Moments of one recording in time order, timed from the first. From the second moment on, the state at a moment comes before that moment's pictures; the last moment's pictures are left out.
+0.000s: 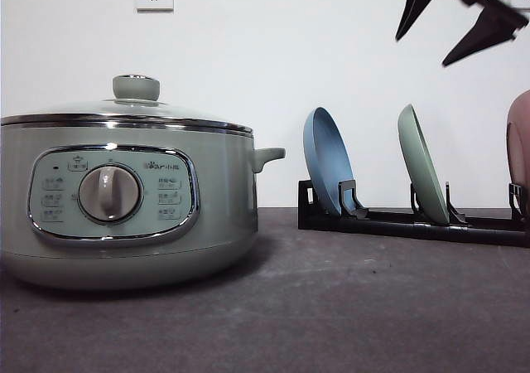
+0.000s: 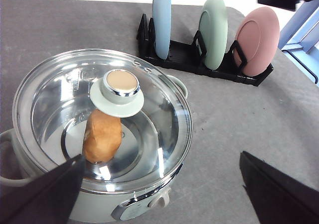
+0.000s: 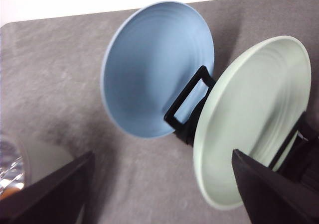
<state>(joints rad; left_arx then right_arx) -0.04 0.70 1.04 -0.85 0.58 -0.02 0.03 1.69 1.69 -0.68 -0.44 0.18</state>
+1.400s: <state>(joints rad) -0.04 0.70 1.04 -0.85 0.58 -0.02 0.05 1.88 1.69 -0.57 -0.42 0.23</state>
